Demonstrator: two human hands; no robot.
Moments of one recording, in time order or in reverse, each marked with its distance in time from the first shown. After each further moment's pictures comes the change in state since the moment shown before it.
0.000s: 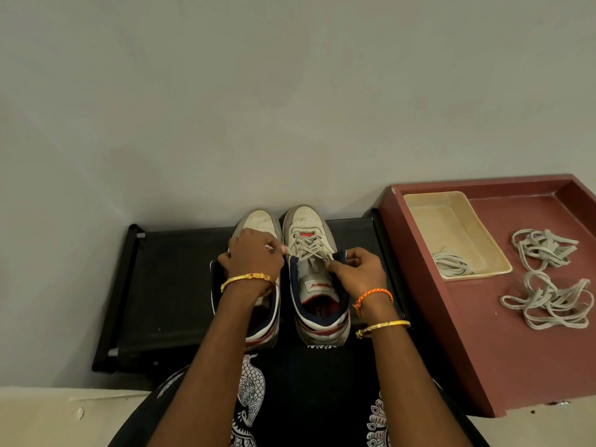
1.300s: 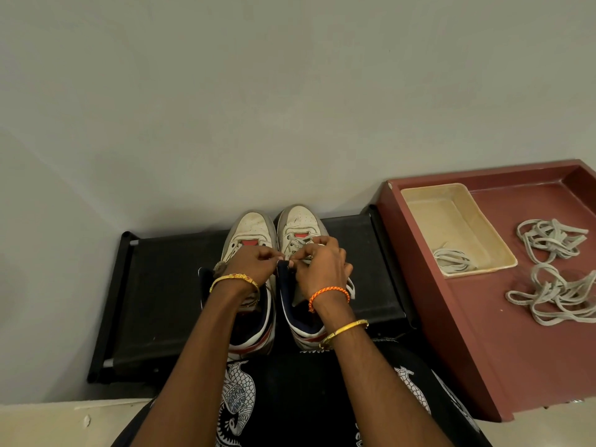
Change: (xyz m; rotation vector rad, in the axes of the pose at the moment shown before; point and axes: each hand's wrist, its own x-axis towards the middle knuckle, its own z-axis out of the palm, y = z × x) left_hand 0.015 -0.011 0.012 -0.284 -0.285 0.016; right_hand -0.010 -0.021 0.037 -0.396 -0.015 -0.264
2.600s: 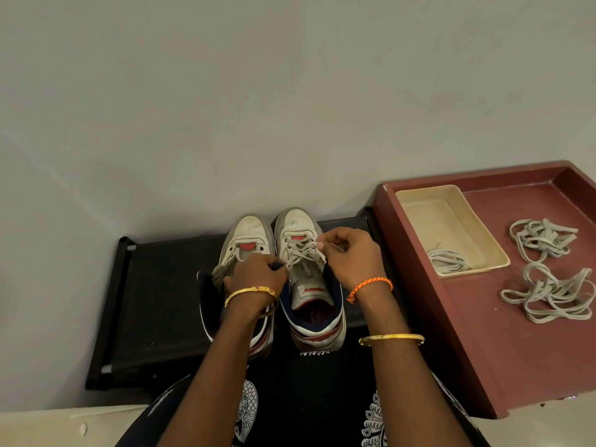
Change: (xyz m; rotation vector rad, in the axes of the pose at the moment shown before) left_hand -0.008 -0.001 0.022 0.273 0.129 -0.087; right_hand 0.005 0.009 -0.053 0.258 0.039 -0.041
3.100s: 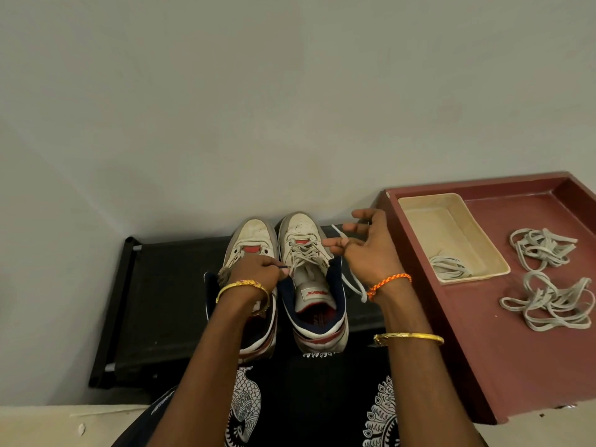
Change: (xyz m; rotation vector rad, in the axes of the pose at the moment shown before) left_hand -0.008 0.005 -0.029 -0.225 -0.136 0.002; right_hand -0.005 -0.024 -0.020 0.480 -0.063 0.060
